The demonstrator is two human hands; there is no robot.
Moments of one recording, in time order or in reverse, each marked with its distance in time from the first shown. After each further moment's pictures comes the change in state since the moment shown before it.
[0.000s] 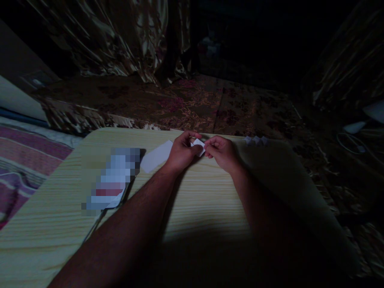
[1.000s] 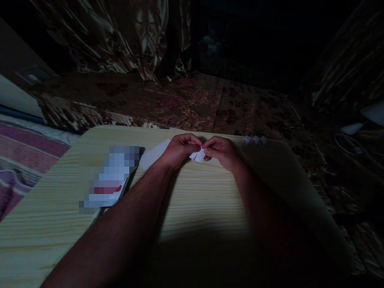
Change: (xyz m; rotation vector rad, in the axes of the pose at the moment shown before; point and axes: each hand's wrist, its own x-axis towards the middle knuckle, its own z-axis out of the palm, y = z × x) left_hand 0.003 0.004 -0.011 -0.174 -0.147 -0.157; right_hand -0.003 -0.001 -0.013 0.159 -0.237 -0.010
